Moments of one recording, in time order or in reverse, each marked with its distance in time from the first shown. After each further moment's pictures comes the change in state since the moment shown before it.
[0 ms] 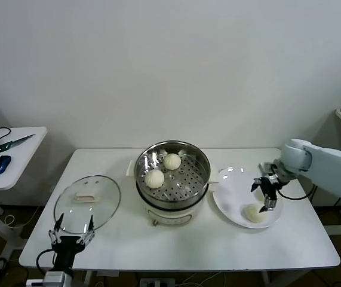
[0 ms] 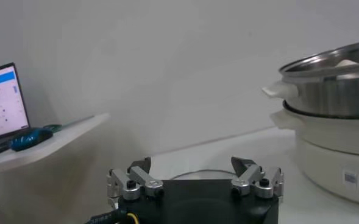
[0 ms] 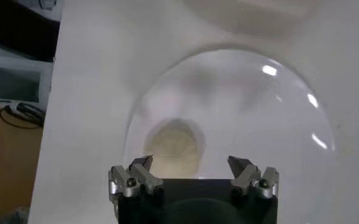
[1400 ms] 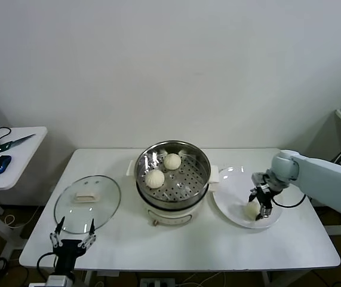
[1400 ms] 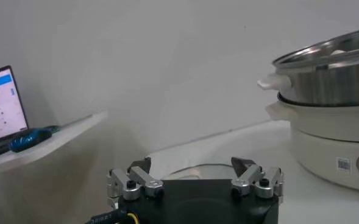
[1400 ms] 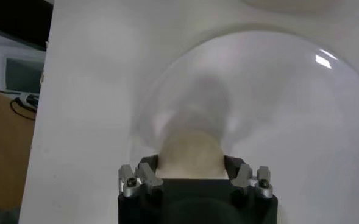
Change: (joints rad) left arm 0.015 -0.006 0.008 0.004 0.036 -0.014 -0.003; right arm -0.027 0.076 0.003 -0.072 -0.038 0.040 -0.032
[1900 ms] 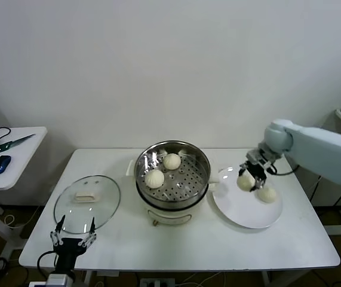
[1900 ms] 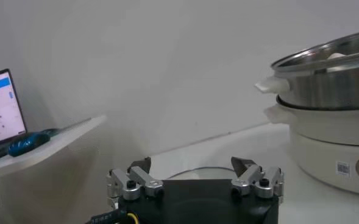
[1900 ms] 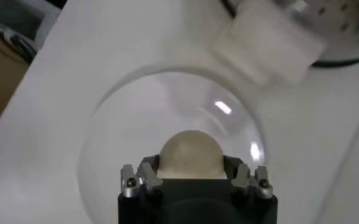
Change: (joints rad) left arm -0.003 0.002 0.004 -0.004 0.003 0.004 0.000; right arm 0.307 0.120 -0.083 0.019 -0.103 0.335 -0.055
